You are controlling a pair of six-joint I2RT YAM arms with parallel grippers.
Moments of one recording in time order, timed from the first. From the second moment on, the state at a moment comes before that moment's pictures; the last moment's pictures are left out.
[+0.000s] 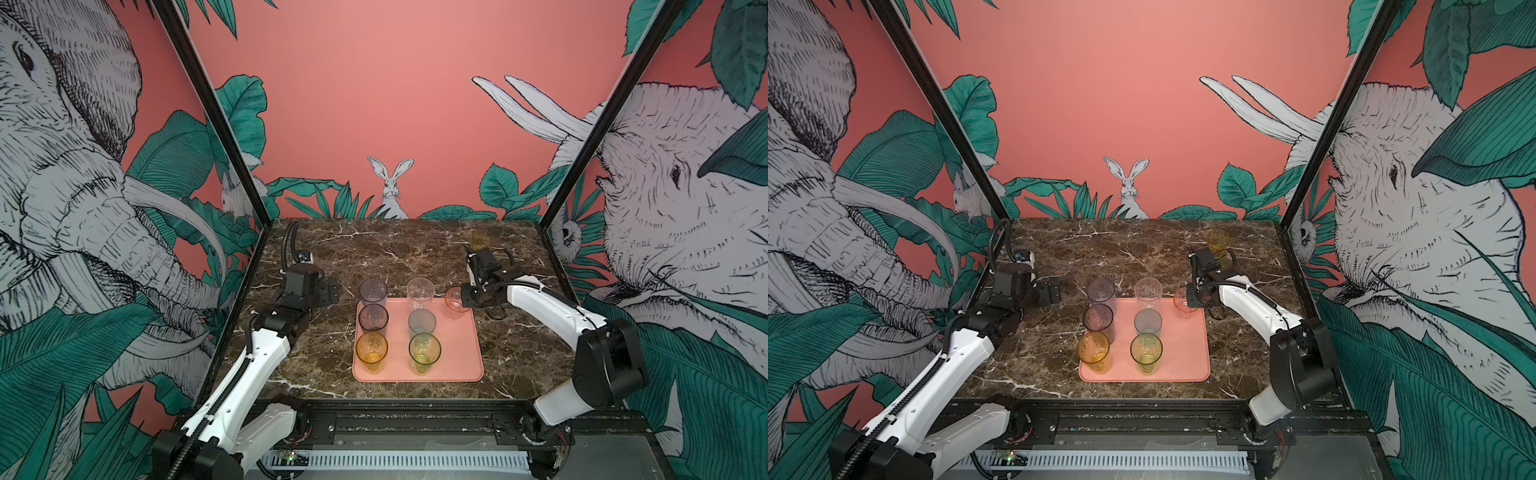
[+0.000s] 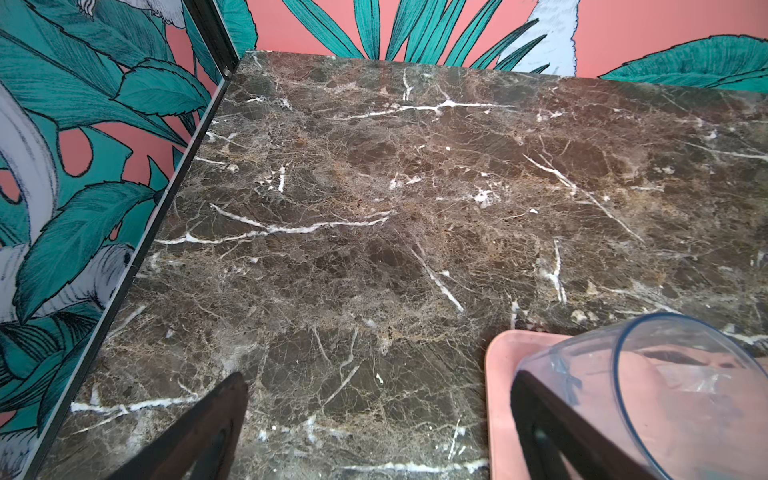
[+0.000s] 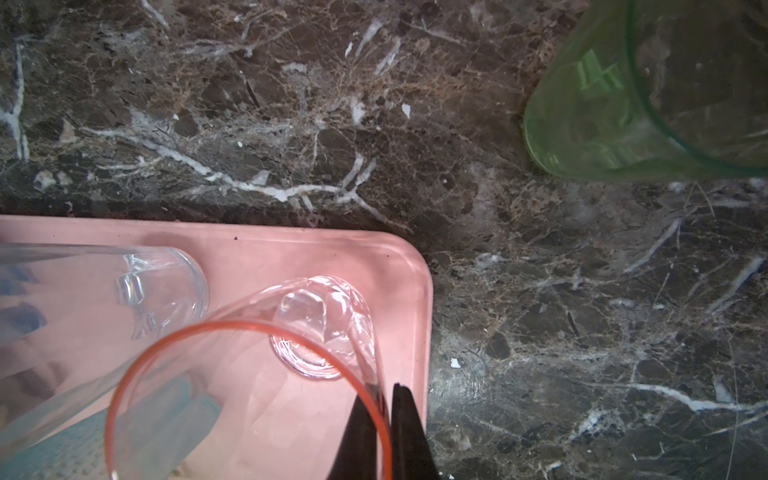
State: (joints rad) left arm -0.29 0.99 0.83 -0.50 -0.28 -0.24; right arm 0.42 1.55 1.13 -0.76 0.06 0.34
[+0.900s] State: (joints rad) left arm -0.29 1.00 0.82 -0.49 -0.28 -0.25; right arm 0.42 1.59 1.13 -0.75 0.06 0.34
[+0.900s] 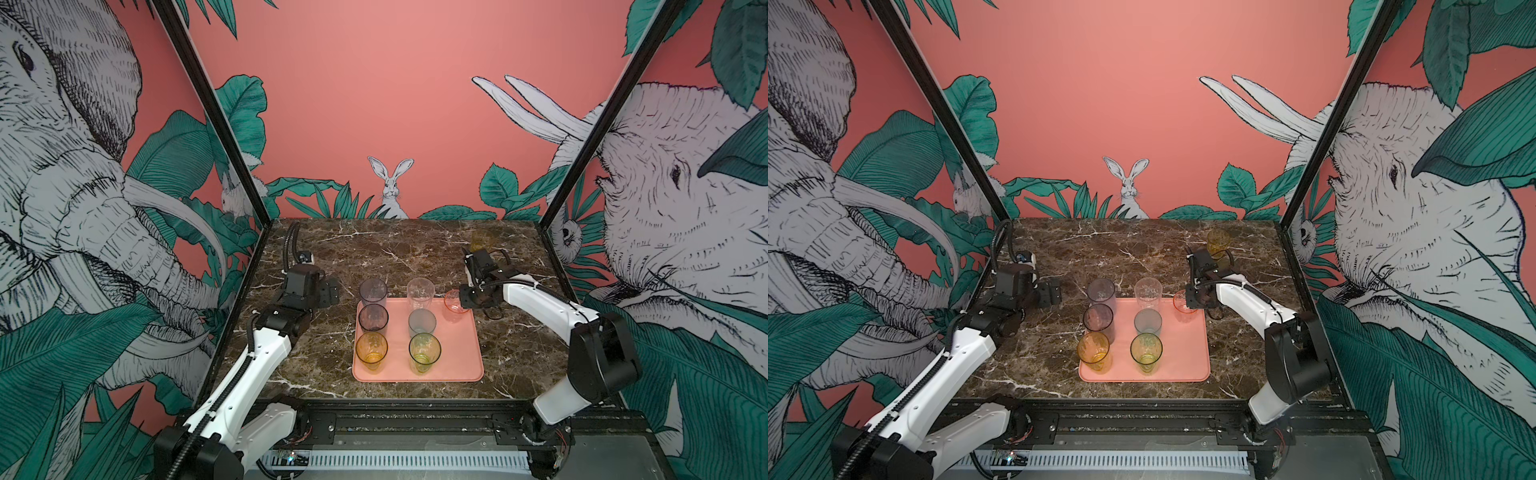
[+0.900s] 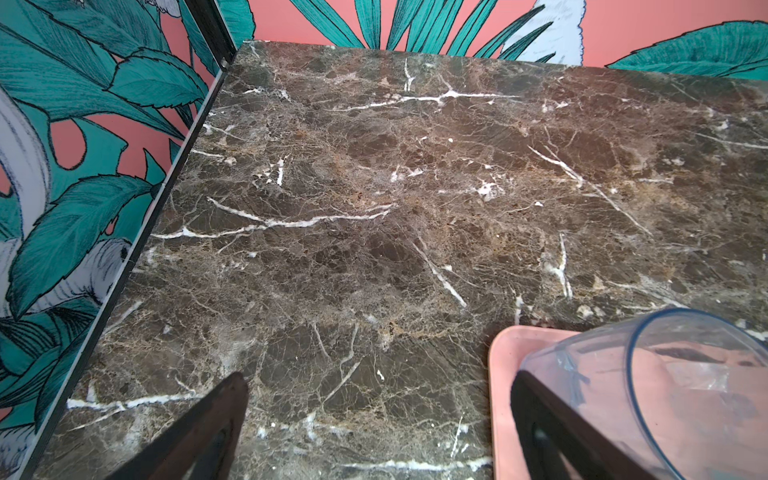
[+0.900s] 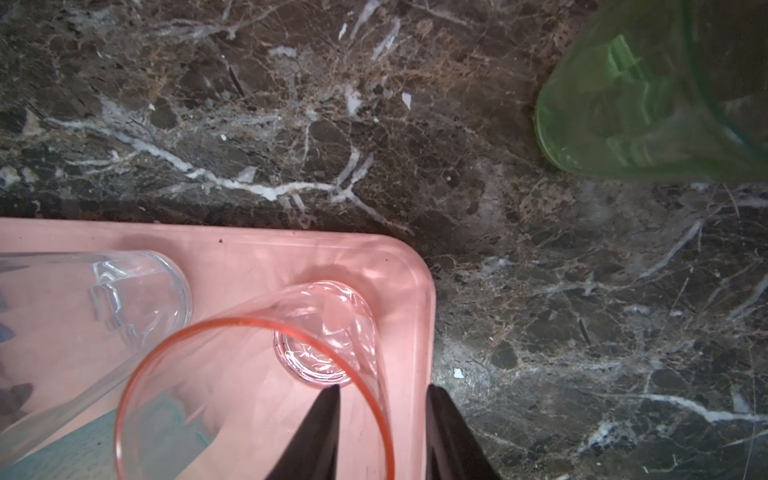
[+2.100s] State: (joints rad) left arm -0.29 1.01 0.82 -0.49 -0.27 -0.25; right arm 0.42 1.46 1.30 -0.80 0.11 0.30
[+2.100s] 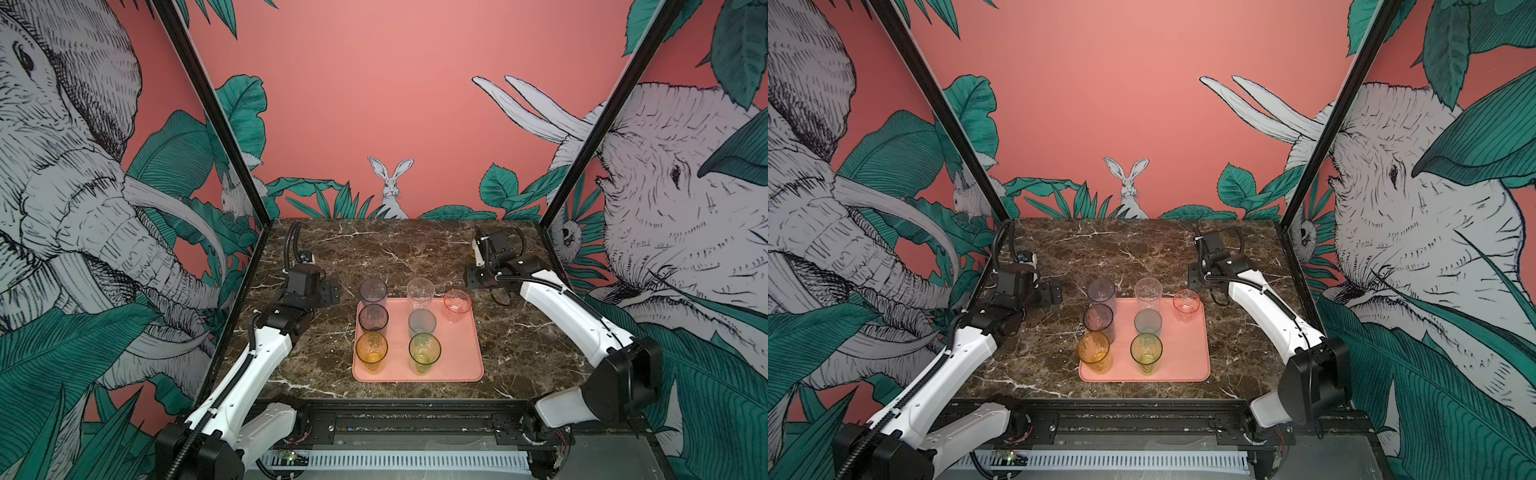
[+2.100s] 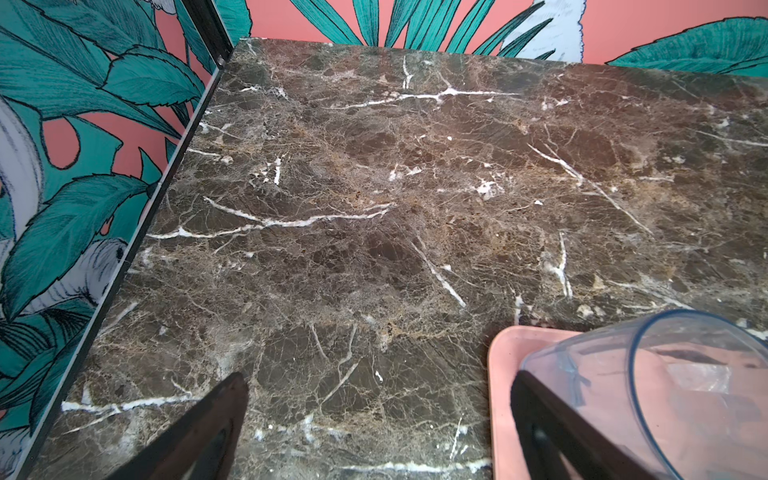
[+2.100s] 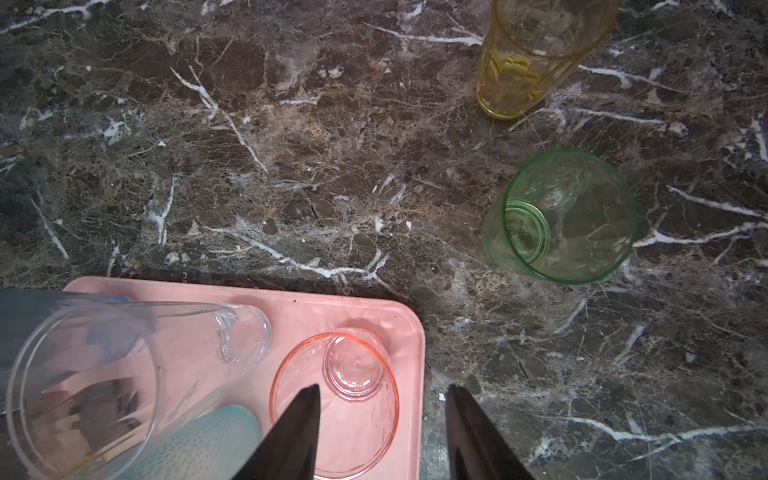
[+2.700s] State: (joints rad) left arm -0.29 1.01 0.82 -0.49 -0.27 -0.25; right arm 0.25 1.54 1.47 -0.77 0.17 0.27
